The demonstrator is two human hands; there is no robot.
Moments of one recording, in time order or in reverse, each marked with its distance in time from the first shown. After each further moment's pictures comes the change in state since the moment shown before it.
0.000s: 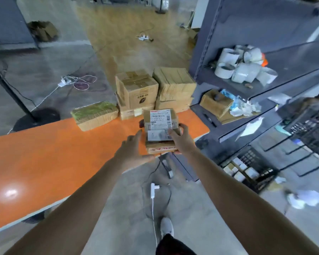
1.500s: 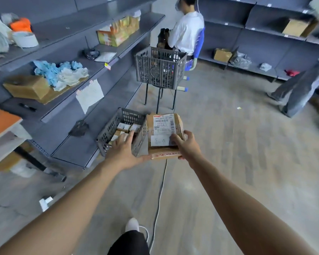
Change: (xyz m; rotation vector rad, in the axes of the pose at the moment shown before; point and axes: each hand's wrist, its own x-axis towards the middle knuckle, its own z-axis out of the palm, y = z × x) left_hand -0.253 0.454 0.498 0.465 -0.345 0.531; right_hand -0.346 0.419 -0.580 0.232 0.652 0.333
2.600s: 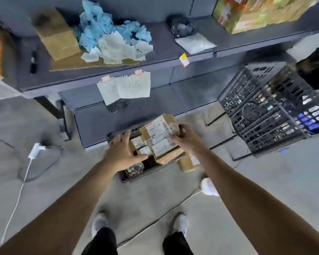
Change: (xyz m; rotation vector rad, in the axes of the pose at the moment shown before) left_hand 0.490 -0.083 0.011 -0.376 0.082 -0.805; right_hand 0.626 -0.177 0.253 -0.682 -0.884 -0.383
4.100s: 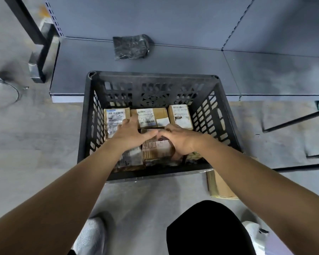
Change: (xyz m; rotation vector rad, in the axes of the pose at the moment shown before) left_hand 0.320 -0.146 0.358 -0.376 0.087 -0.223; right_hand 0.355 0.262 0.267 -1.041 -0.600 -0.611
